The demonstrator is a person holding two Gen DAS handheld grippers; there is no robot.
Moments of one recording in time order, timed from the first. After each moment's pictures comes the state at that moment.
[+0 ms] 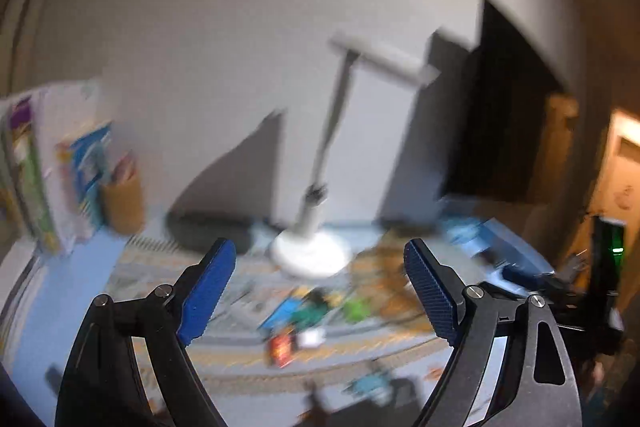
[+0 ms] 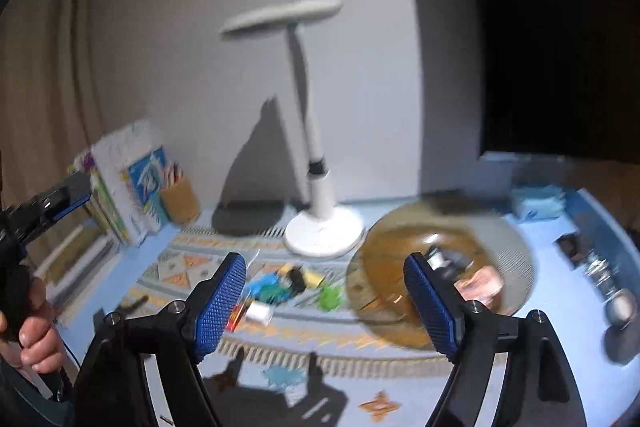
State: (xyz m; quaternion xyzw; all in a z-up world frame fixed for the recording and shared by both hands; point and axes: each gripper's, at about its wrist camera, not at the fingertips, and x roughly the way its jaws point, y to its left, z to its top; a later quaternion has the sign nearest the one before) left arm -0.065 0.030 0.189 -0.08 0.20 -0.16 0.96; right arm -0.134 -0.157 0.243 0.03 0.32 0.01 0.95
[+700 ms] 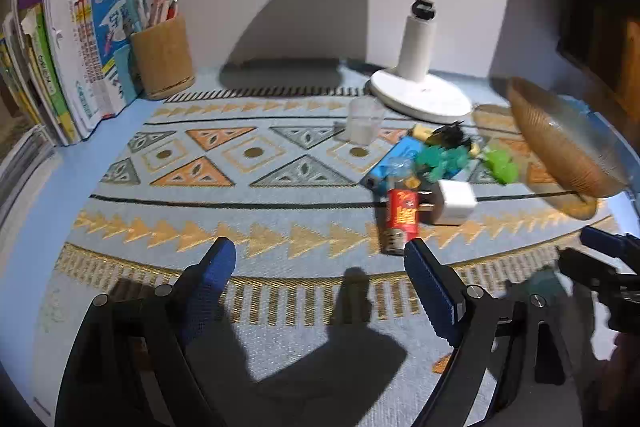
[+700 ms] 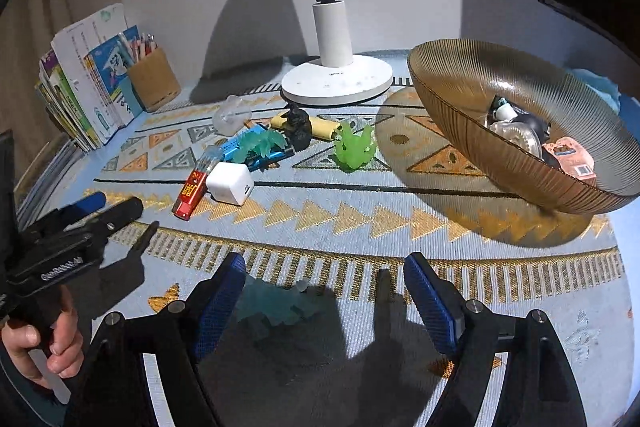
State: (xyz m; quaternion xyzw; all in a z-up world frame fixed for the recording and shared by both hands) left arm -0.010 0.028 0.021 -0.01 0.37 -0.03 0.93; right arm -0.095 -0.160 0.090 0.05 0.45 0.03 0.89
